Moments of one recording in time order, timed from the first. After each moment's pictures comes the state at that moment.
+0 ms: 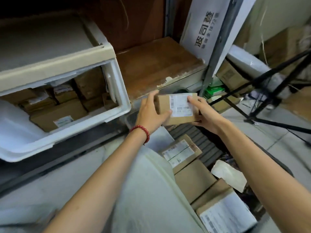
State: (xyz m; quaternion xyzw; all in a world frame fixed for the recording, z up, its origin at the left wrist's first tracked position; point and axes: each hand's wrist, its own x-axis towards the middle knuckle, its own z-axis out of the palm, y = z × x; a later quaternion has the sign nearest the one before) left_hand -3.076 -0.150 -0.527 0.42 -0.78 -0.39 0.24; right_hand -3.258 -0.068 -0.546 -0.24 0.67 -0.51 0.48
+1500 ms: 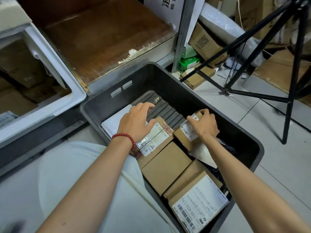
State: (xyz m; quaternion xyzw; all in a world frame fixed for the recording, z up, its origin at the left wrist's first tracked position) left_hand -3.127 -0.120 -0.607 0.31 -0.92 -0.23 0.07; right_hand -3.313 0.020 -0.665 -0.14 0.94 -0.25 0.17
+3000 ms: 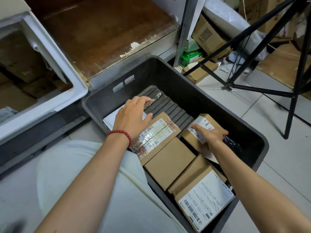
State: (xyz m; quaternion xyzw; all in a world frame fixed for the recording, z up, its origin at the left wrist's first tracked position) left_hand -3.111 -0.130 -0.595 0.33 -0.92 -0.22 0.07; right_hand -3.298 0.052 -0.686 0.15 0.85 -0.42 0.30
